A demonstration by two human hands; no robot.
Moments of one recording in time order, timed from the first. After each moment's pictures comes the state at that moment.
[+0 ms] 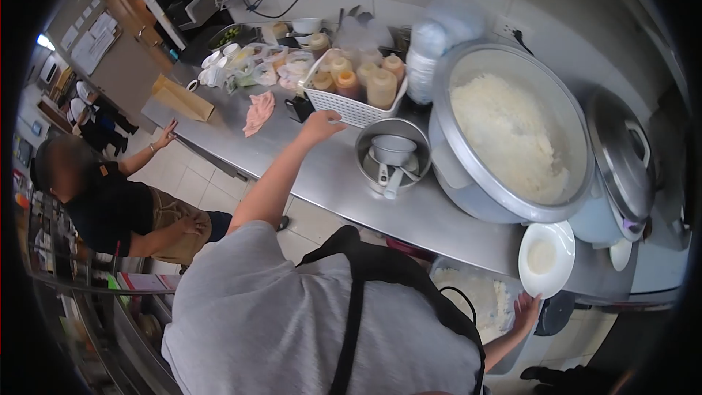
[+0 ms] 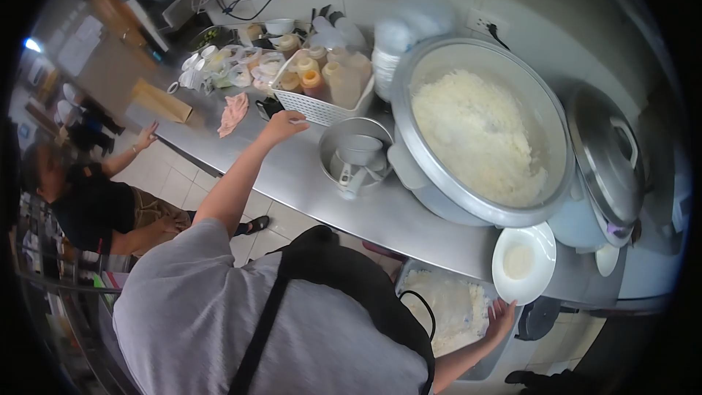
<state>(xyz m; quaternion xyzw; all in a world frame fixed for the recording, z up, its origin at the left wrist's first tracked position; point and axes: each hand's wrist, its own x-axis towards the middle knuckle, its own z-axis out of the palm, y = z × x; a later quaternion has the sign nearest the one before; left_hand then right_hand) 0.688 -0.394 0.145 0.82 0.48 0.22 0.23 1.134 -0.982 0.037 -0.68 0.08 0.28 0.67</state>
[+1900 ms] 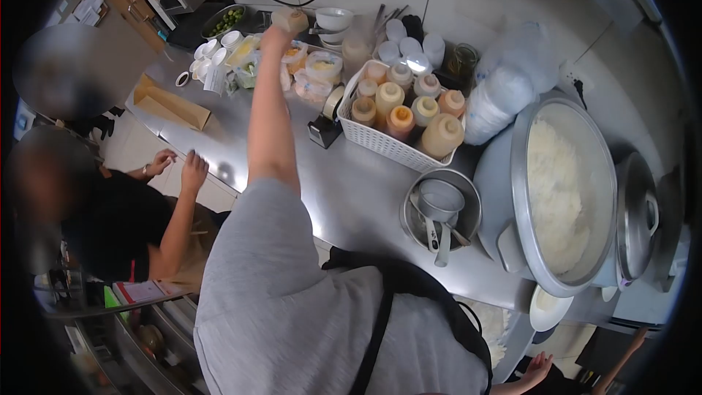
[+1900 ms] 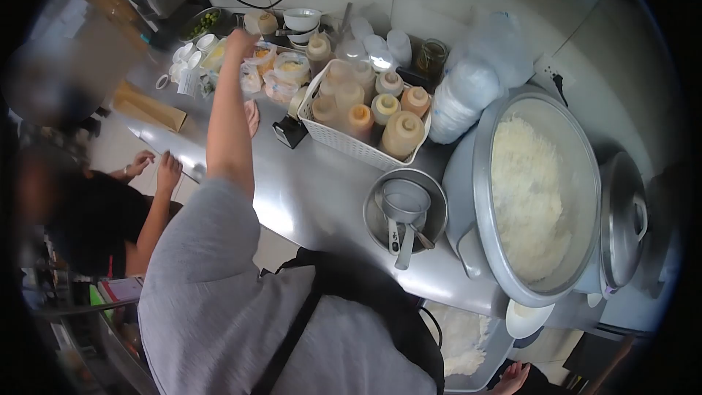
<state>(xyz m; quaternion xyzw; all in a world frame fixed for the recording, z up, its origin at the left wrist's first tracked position) 0.554 -0.040 0.193 0.68 0.71 0.18 0.07 1.103 -1.033 0.117 -0.73 0.12 0.08 0.67</state>
